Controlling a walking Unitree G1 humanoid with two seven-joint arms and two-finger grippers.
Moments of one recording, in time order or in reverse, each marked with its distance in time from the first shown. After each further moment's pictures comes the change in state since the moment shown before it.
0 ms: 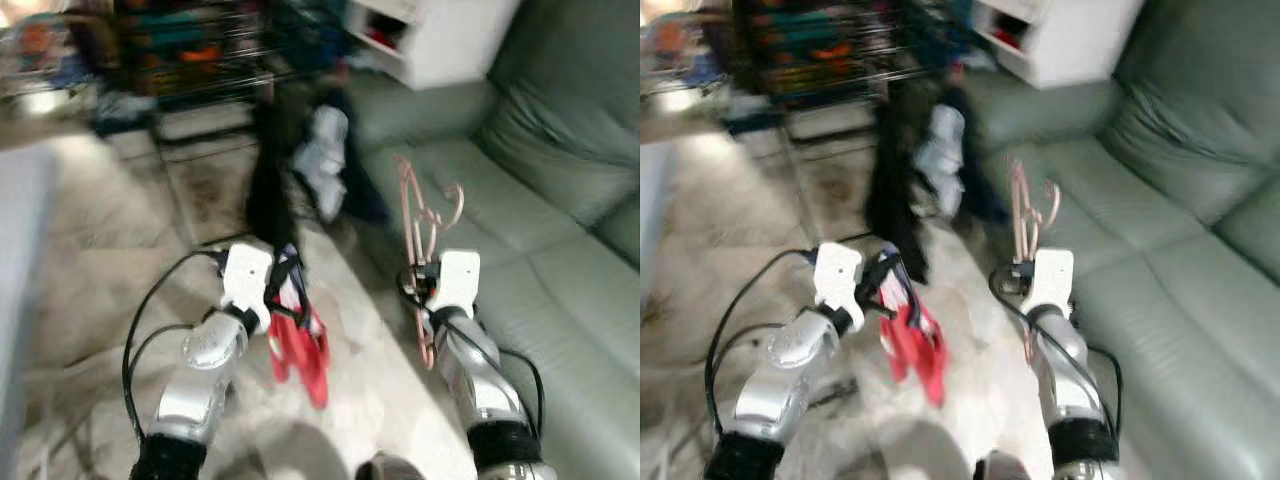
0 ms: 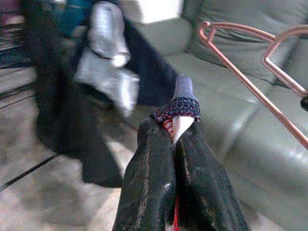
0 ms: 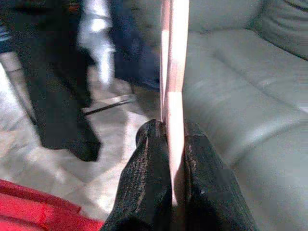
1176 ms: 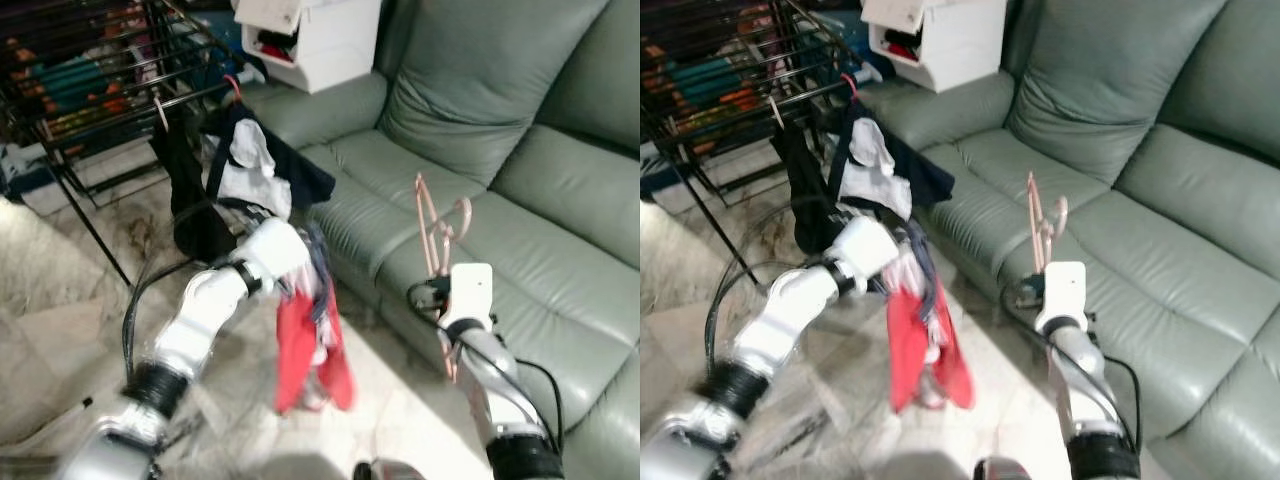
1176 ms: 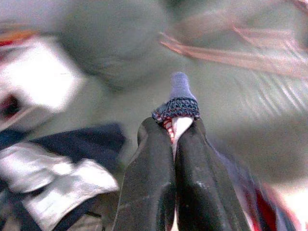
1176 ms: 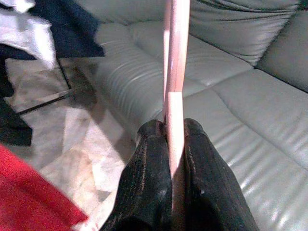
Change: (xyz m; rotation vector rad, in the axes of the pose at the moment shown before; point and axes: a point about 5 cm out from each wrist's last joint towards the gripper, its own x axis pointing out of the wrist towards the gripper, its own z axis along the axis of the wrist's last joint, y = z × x) left arm 0.035 0.026 0.023 0.648 0.071 -0.367; right arm -0.011 -0.017 -0.016 -0.121 0.053 -0.016
